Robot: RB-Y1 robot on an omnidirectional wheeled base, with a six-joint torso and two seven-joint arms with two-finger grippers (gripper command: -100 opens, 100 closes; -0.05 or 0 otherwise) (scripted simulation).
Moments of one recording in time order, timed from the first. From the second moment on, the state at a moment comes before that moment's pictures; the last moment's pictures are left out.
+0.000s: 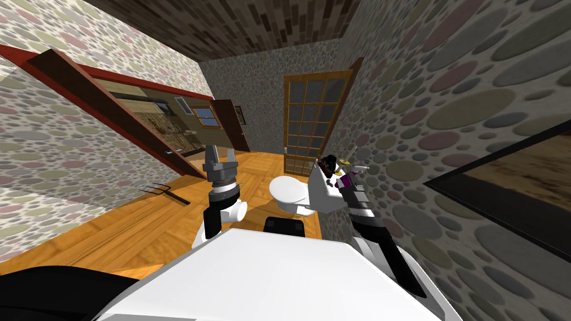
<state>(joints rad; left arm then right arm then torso) 0.46 -0.05 -0.01 -2.40 0.00 -0.60 -0.13 0.70 -0.33 -0.11 -2.32 -0.05 -0.31 -0.16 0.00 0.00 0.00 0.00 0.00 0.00</state>
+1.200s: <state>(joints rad) 0.46 -0.05 -0.01 -2.40 0.00 -0.60 -0.13 0.91 -0.66 -0.26 -2.27 -0.09 -0.12 -0.20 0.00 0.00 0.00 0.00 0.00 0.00</state>
